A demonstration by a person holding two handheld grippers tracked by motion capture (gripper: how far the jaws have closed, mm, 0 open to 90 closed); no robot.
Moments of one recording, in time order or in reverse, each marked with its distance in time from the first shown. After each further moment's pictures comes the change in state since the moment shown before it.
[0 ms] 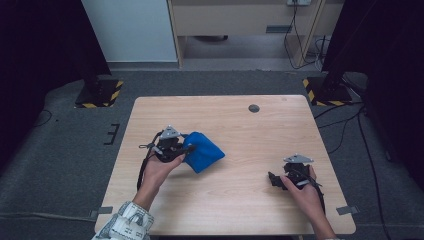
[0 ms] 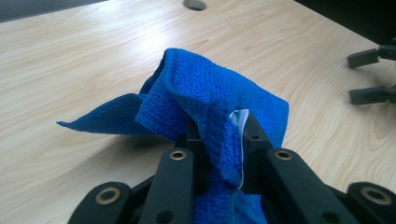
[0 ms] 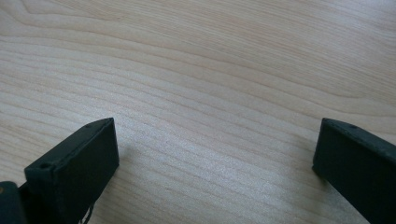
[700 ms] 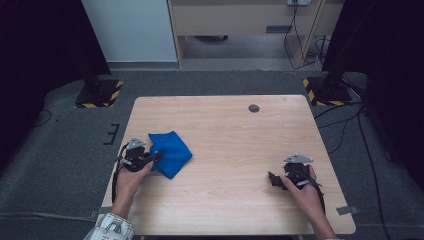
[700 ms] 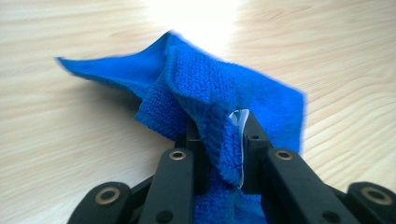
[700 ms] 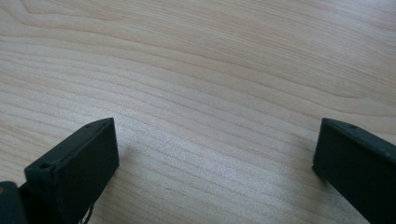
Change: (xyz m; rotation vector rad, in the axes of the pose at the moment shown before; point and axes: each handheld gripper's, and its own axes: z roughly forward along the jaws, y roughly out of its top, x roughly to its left) left arm 0.069 -0.075 -0.048 -0.001 0.185 -0.165; right arm 0.000 0.000 0.000 0.000 0.000 0.001
